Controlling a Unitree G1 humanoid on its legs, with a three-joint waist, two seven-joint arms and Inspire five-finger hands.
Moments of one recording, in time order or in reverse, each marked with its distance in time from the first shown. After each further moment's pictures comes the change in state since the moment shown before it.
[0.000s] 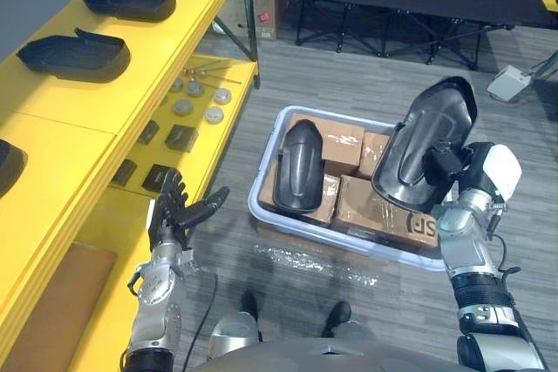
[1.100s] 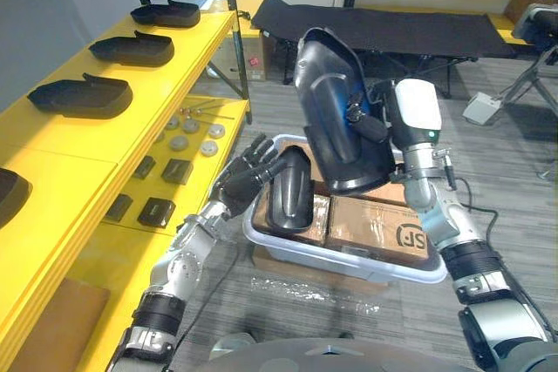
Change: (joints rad) left arm -0.288 0.050 -0.249 0.142 -0.557 0.239 -0.344; right arm -0.155 -0.010 0.259 -0.006 -0.219 -0.444 0.025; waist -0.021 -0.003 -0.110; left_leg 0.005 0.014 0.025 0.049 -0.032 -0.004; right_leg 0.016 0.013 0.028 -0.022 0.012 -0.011
